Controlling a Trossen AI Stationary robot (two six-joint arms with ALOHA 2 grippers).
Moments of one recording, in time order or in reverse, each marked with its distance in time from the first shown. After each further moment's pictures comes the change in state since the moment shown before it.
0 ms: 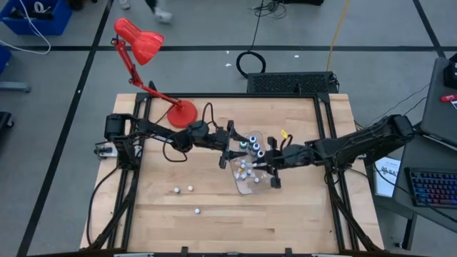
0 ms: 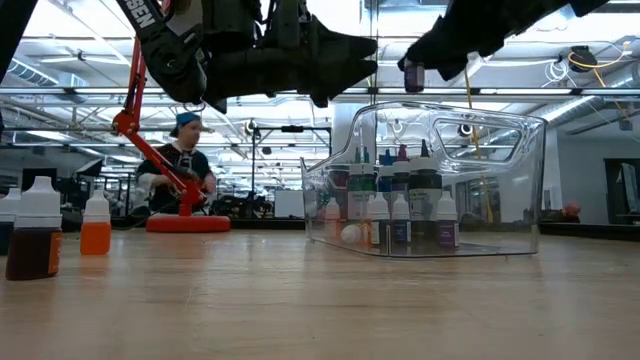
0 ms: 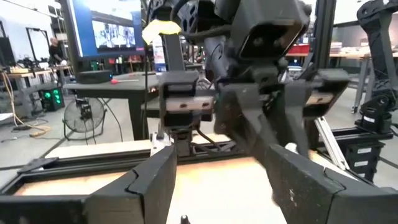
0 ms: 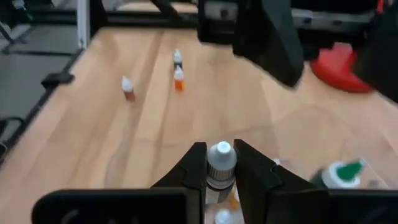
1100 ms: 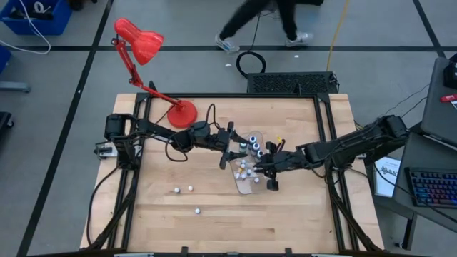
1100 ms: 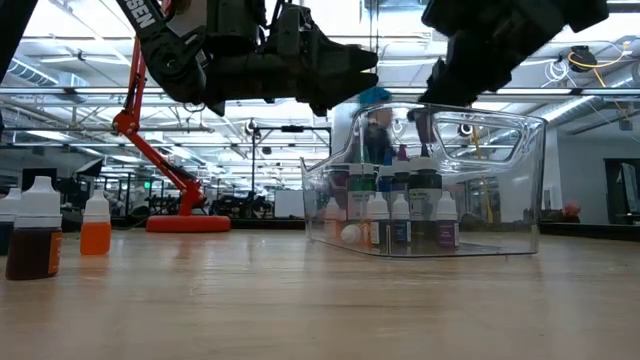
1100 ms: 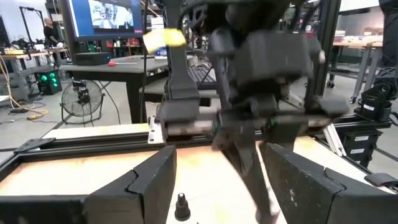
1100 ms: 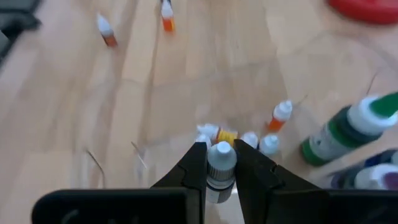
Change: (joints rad) left arm 0.000 0.001 0.000 -0.067 -0.003 -0.004; right arm 0.002 0.109 -0.005 -0.084 0.003 0.084
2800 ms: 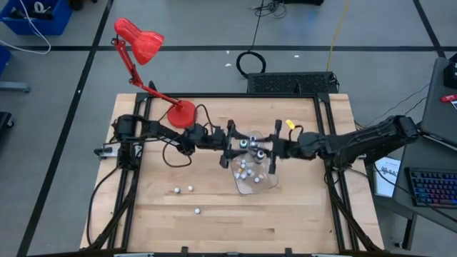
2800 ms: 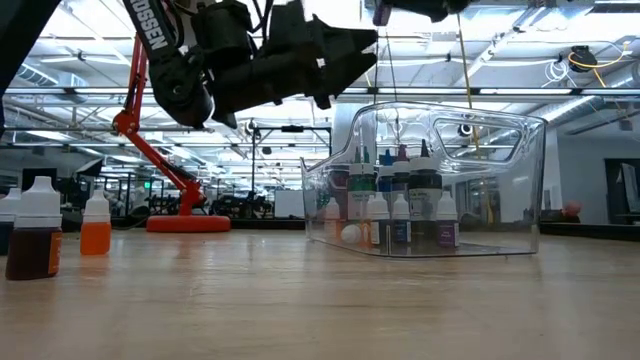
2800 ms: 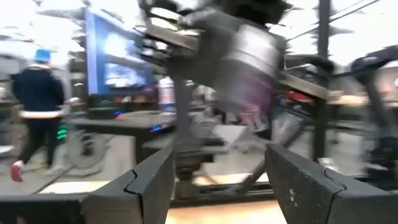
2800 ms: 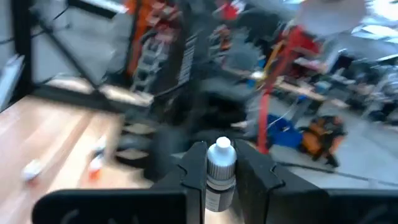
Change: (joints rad) left arm -0.009 0.121 0.000 0.402 -0.031 -0.089; right arm -0.051 -0.172 0.002 0.420 0.177 -0.455
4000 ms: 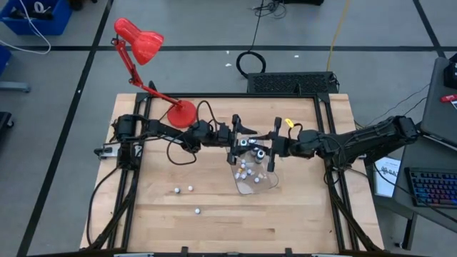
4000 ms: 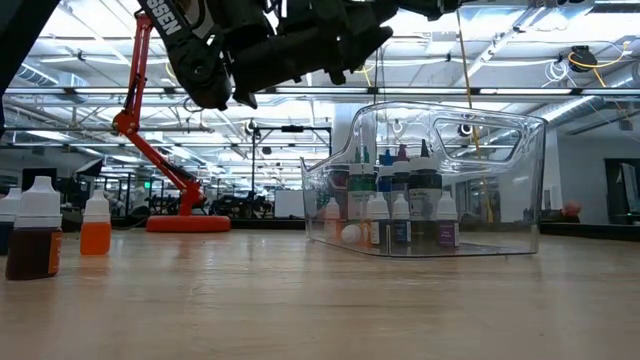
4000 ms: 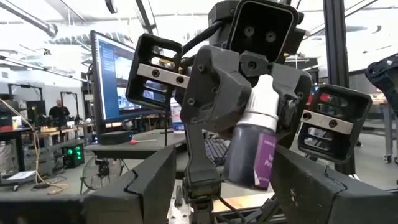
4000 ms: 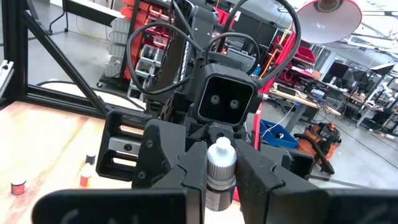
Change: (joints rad) left arm -0.002 0.000 0.138 -0.087 -0.036 0.086; right arm -0.027 0.006 -0.002 0.060 -0.021 -0.035
